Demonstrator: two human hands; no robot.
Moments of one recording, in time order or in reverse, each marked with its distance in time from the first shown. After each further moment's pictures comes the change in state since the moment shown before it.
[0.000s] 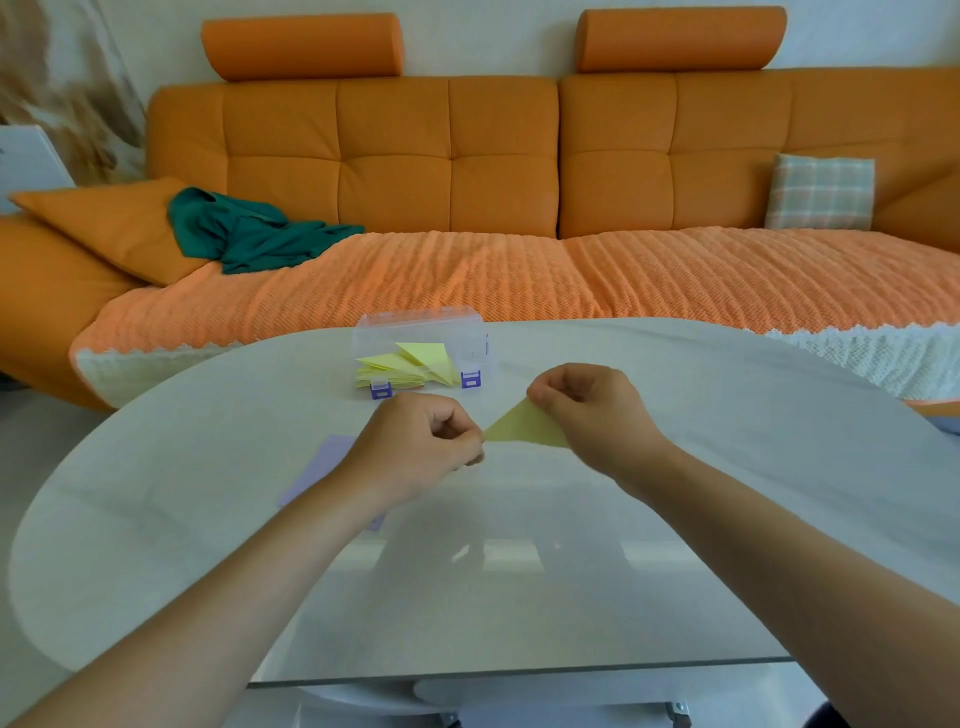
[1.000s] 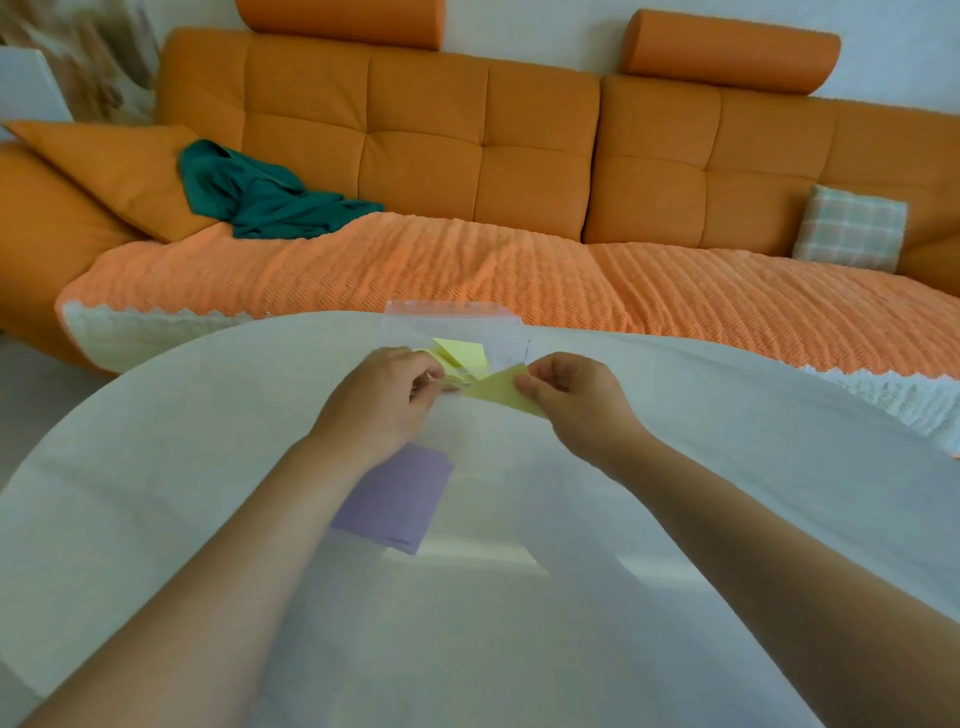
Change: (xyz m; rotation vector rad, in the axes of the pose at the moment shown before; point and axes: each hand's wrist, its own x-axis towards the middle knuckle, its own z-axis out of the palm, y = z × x) left_hand 0.058 -0.075 -0.052 0.389 0.220 0.186; right_hand 0.062 0.004 0.062 -0.160 -0.078 -0.059
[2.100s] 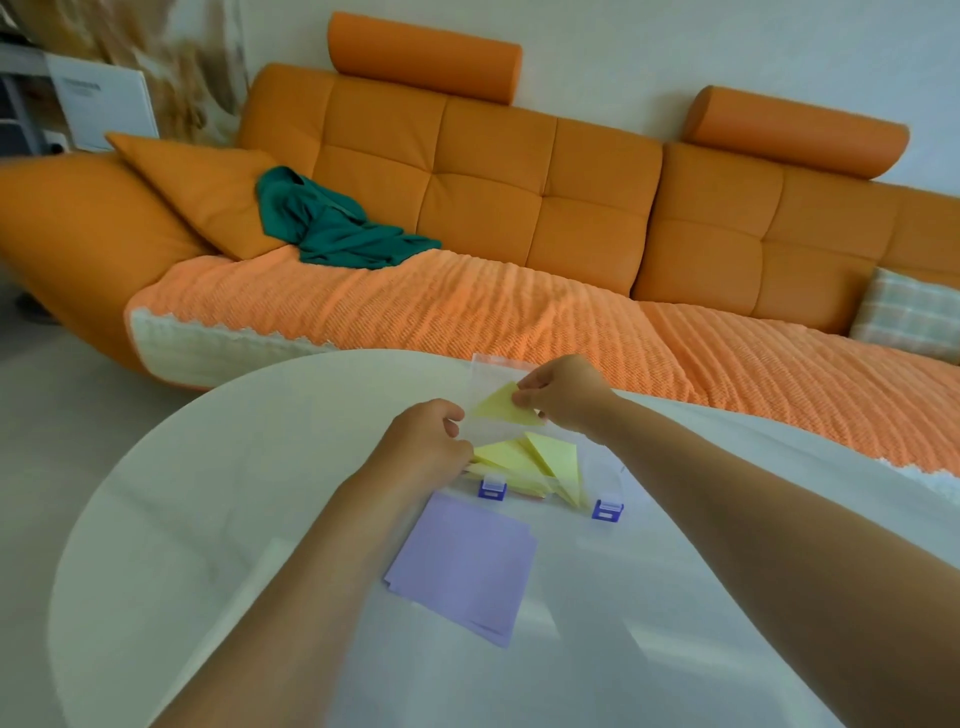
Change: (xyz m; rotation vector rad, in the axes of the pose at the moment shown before) left_hand 0.014 -0.051 -0.014 -0.390 -0.136 -0.520; right_hand 0.120 -0.053 0.078 -0.291 -0.188 0.099
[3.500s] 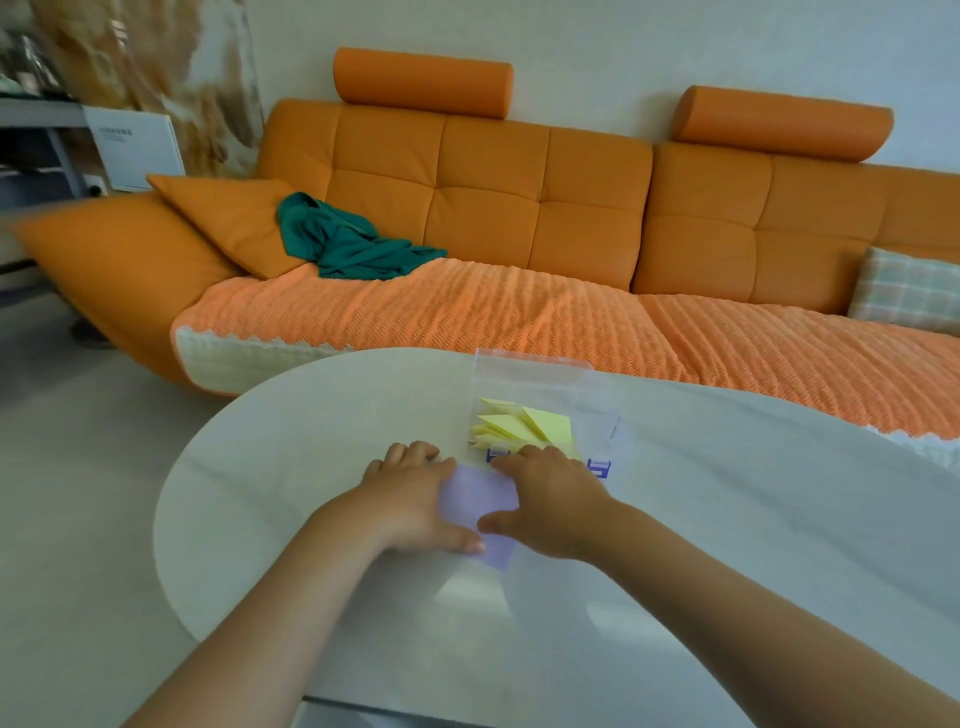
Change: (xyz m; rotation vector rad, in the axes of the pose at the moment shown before) left_hand -0.080 -0.022 -0.014 0.774 -0.343 0.100; right_hand -0.158 0.005 0.038 -0.661 -0.169 -0.255
